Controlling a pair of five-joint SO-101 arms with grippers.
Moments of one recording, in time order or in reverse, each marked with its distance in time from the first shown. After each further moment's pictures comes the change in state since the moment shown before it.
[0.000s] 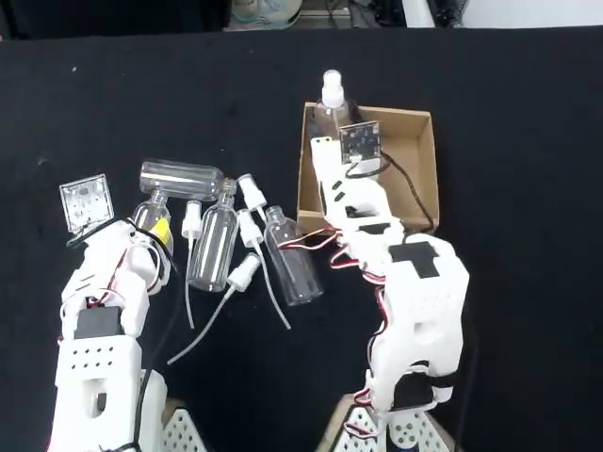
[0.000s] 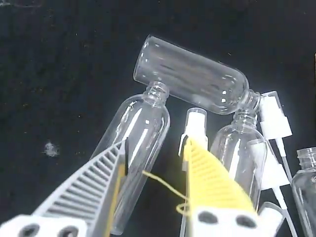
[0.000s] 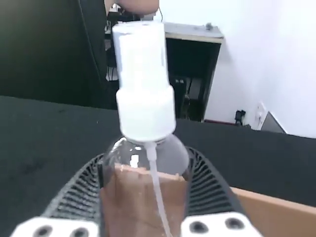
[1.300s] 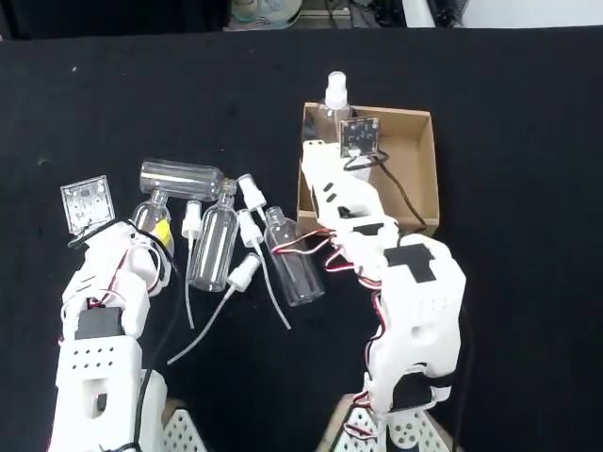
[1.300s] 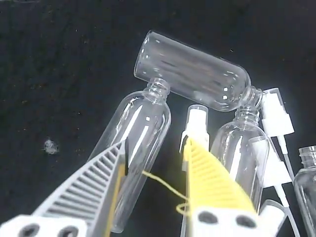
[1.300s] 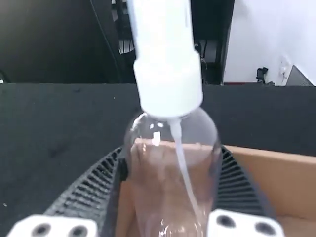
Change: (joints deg) left arm 0.0 0.0 0.6 -0.2 0.0; right arm -2.3 -1.2 0.3 7.3 -9.1
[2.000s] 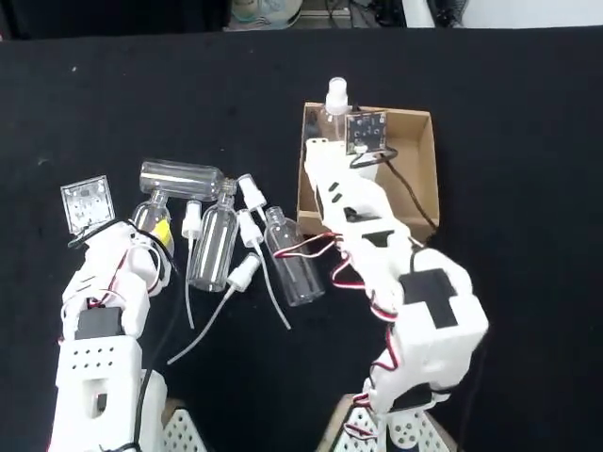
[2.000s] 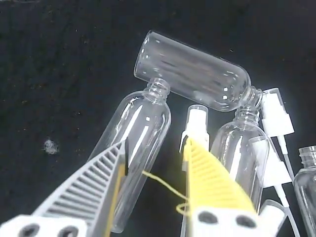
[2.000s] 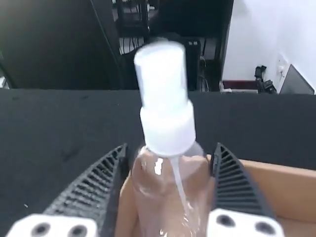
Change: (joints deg) left arm 0.0 0.0 0.0 0.0 0.0; right arm 0.0 -15.6 8.9 7.2 -0.1
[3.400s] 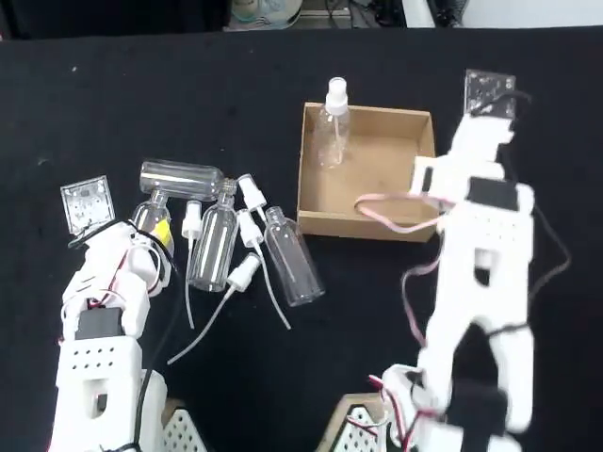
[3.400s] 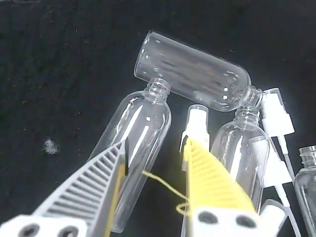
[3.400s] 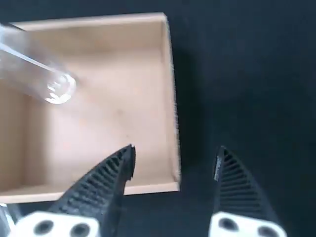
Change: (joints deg) left arm 0.0 0.0 0.2 -0.1 0.0; right arm 23.3 -33.1 -19.3 98.5 6.6
